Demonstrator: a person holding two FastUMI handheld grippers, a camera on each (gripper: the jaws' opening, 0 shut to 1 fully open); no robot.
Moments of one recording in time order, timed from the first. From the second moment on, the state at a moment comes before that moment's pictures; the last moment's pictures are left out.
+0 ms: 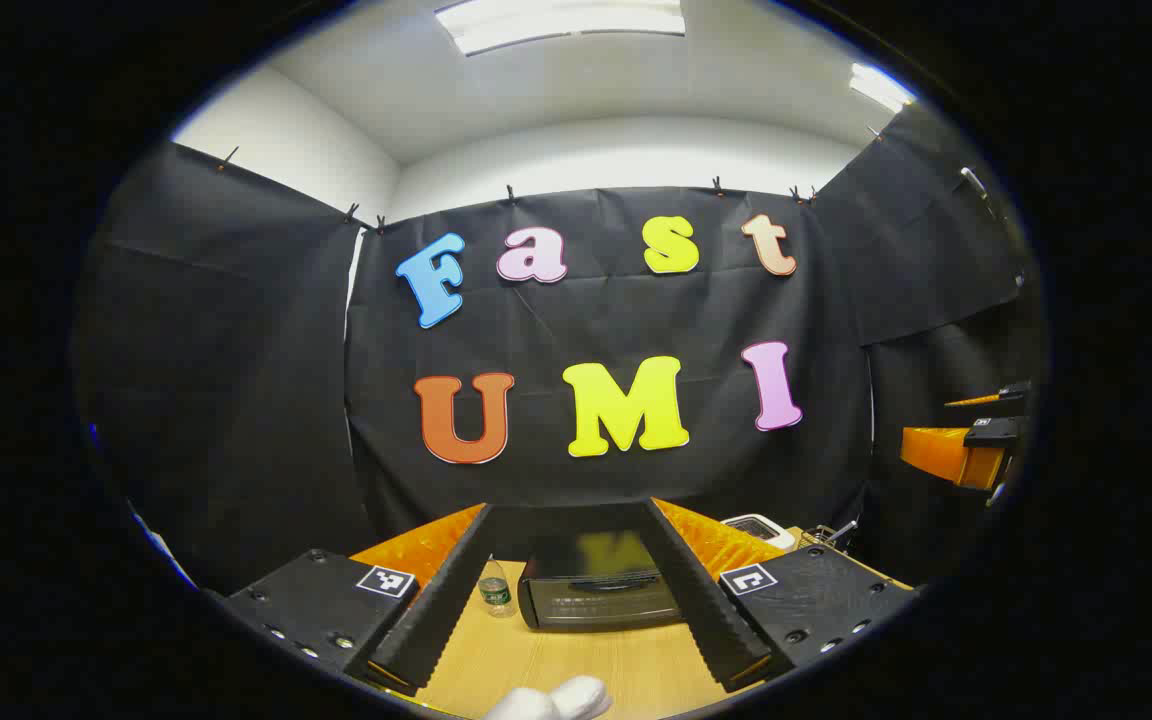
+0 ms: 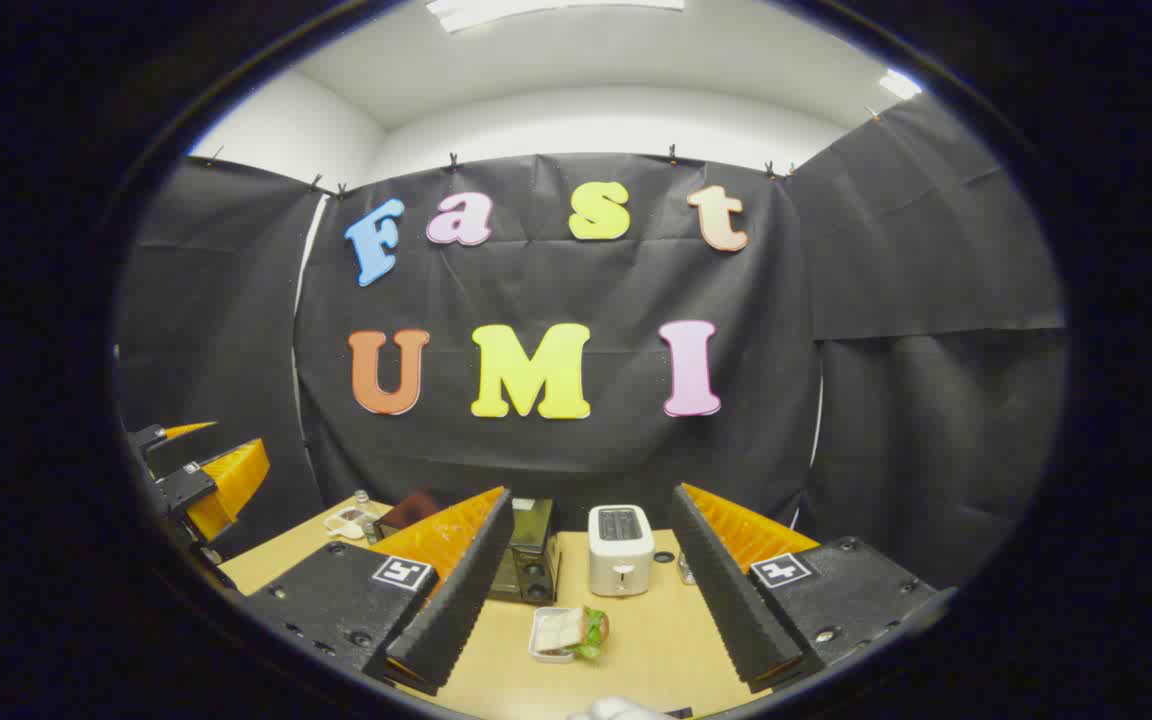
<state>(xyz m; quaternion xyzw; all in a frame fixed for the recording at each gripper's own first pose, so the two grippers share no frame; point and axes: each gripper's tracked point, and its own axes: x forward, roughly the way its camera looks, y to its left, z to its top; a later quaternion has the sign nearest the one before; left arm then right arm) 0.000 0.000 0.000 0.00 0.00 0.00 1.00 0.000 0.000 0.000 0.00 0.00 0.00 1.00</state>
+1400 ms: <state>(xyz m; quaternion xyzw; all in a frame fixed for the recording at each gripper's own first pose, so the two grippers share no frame) 0.155 -0.054 -0.148 -0.02 0.13 -0.02 0.99 0.041 -0.049 -0.022 -0.02 0.05 -0.03 1.00</state>
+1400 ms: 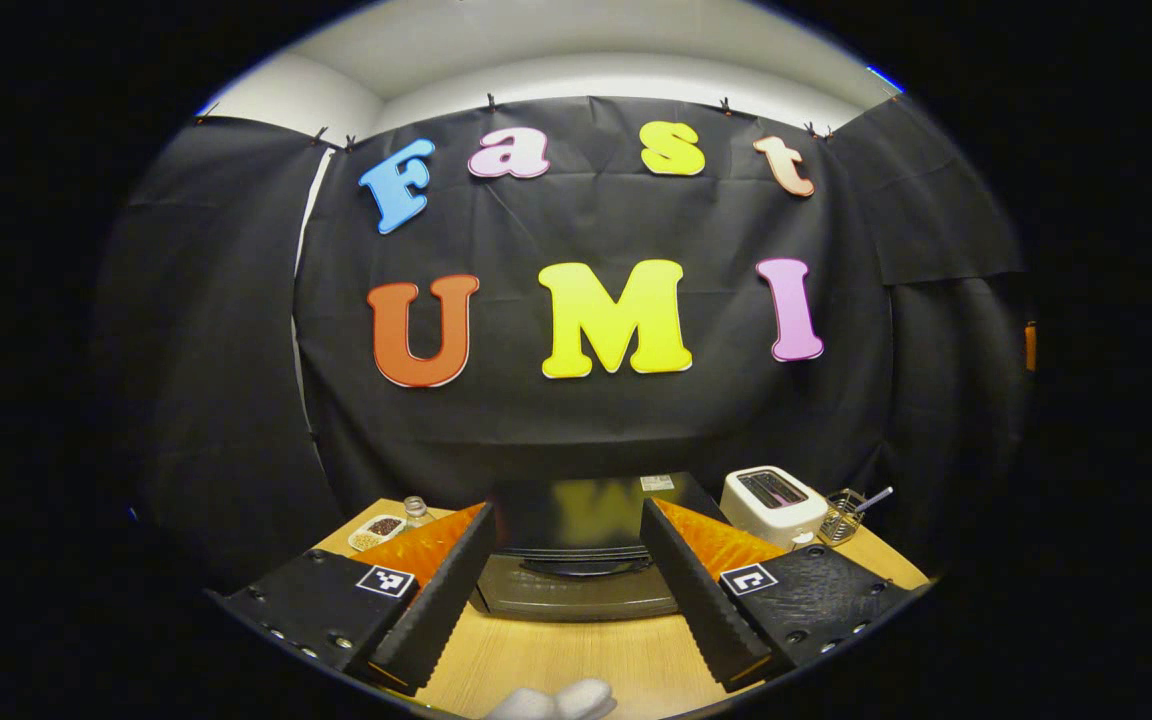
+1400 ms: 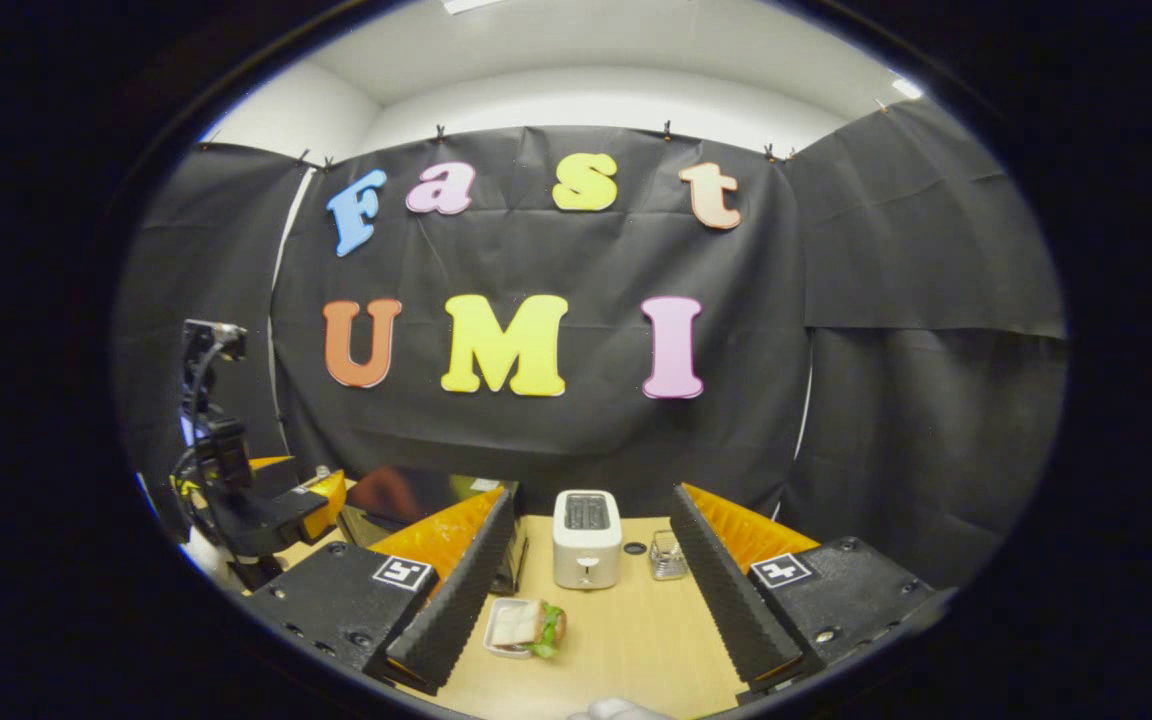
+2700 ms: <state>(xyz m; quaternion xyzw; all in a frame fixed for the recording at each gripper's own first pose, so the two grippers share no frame) 0.193 -0.081 -0.288 -0.02 0.29 -0.04 0.96 0.016 -0.064 -0.054 -0.02 0.09 -0.05 0.99</state>
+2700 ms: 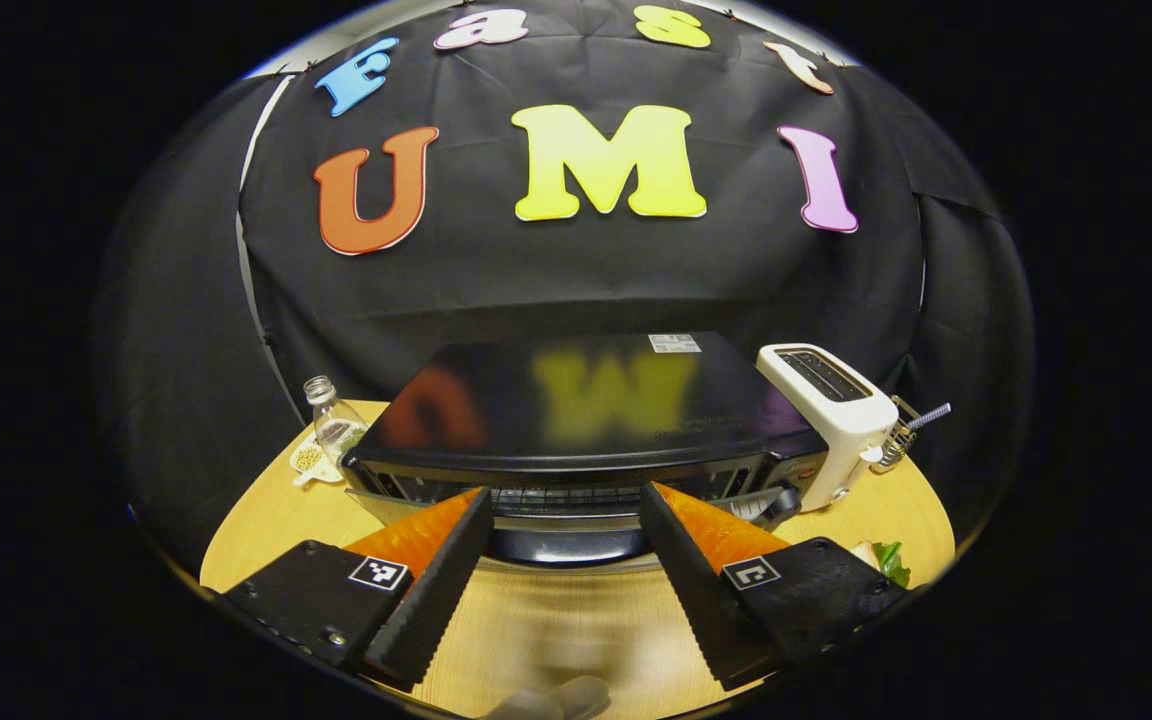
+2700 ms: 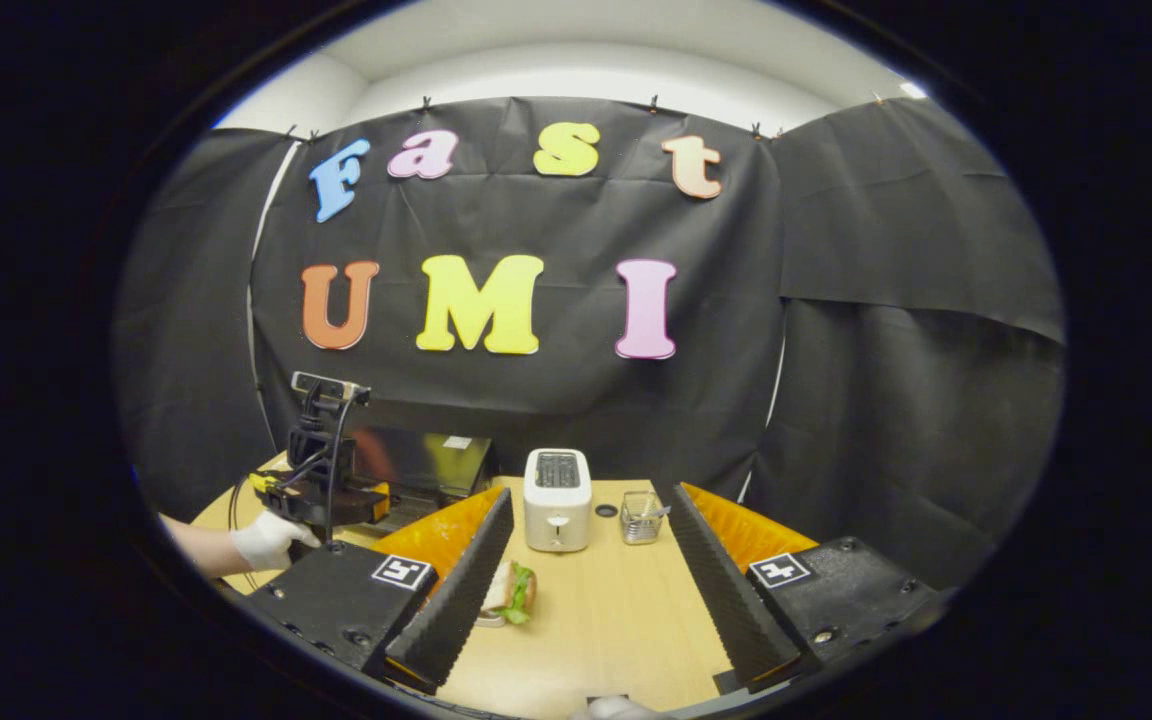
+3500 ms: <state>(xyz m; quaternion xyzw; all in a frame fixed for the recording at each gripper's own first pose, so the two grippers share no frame) 0.074 -0.086 -0.353 -0.02 0.38 -0.06 0.92 0.003 -0.059 -0.090 -0.01 0.12 -0.03 0.99</state>
